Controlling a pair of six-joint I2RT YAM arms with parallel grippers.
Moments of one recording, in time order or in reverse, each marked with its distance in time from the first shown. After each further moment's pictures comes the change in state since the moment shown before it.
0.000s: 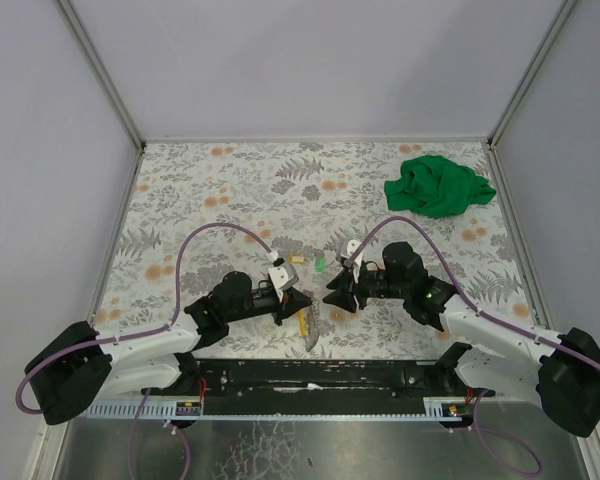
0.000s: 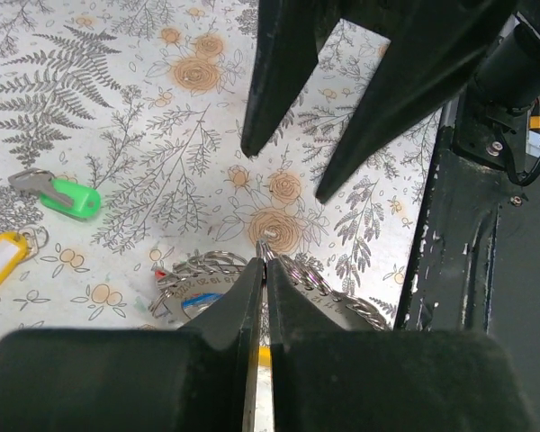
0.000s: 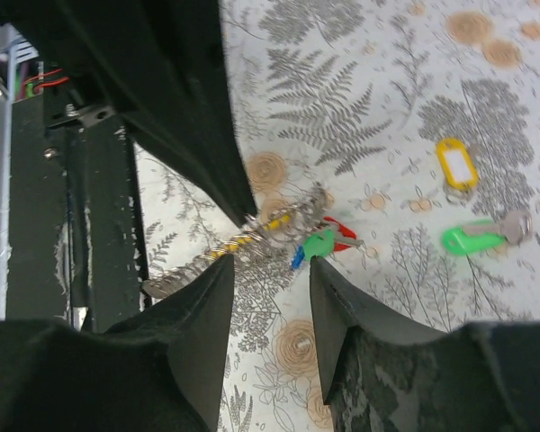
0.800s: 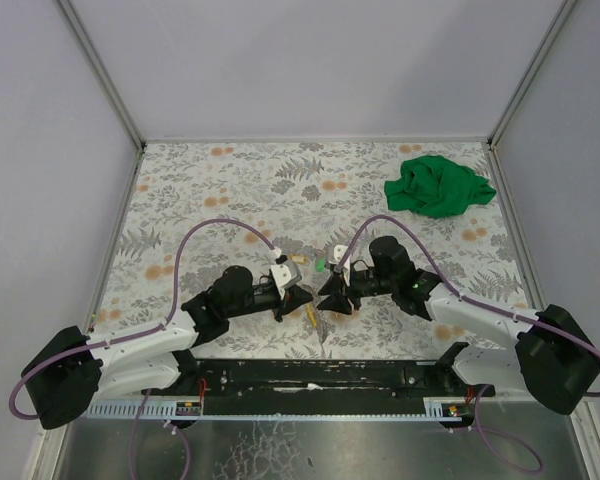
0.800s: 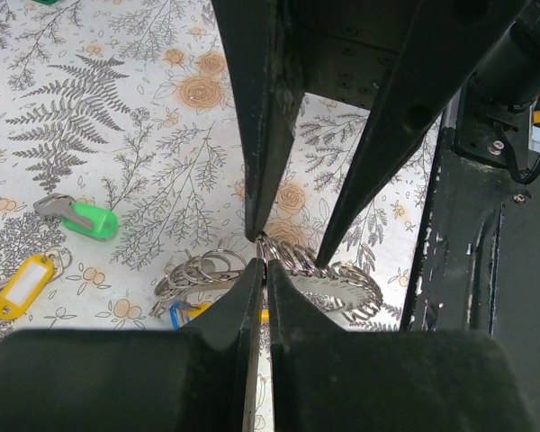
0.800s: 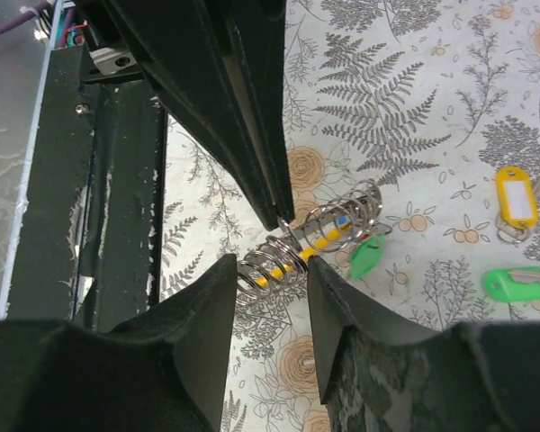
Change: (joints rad) left arm 0.008 -0.040 0.082 -0.134 0.016 0.080; right arm -0.001 0.145 0.055 0.006 -0.186 -0.159
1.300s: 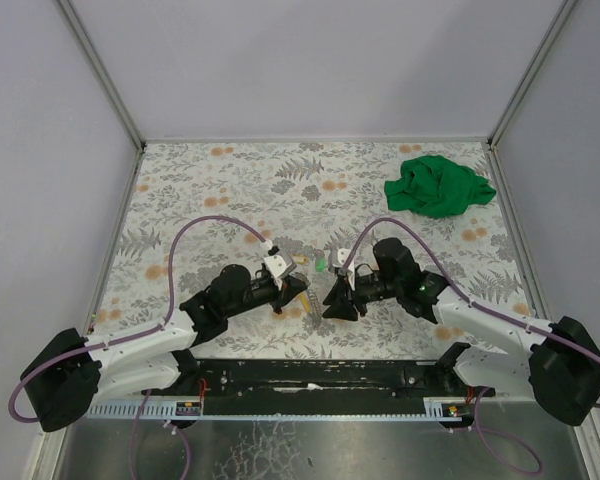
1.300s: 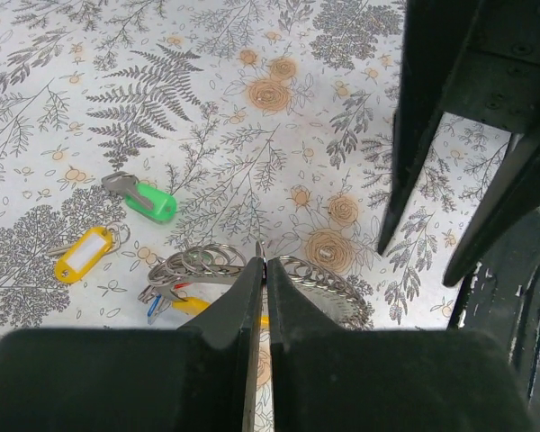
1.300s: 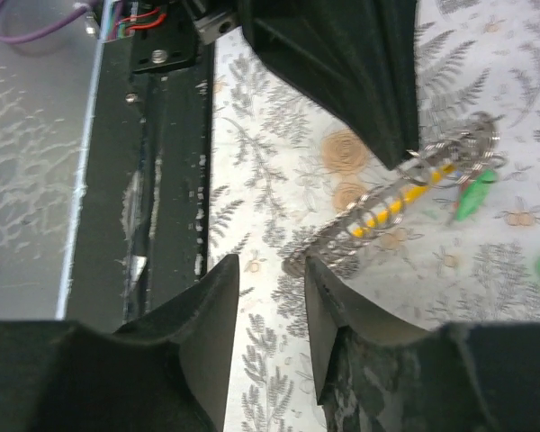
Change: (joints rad) left arm 0.015 -0.008 0.000 -0.002 -0.153 -0.048; right arm 0.000 -0.053 0.005 -0.124 -0.092 0.030
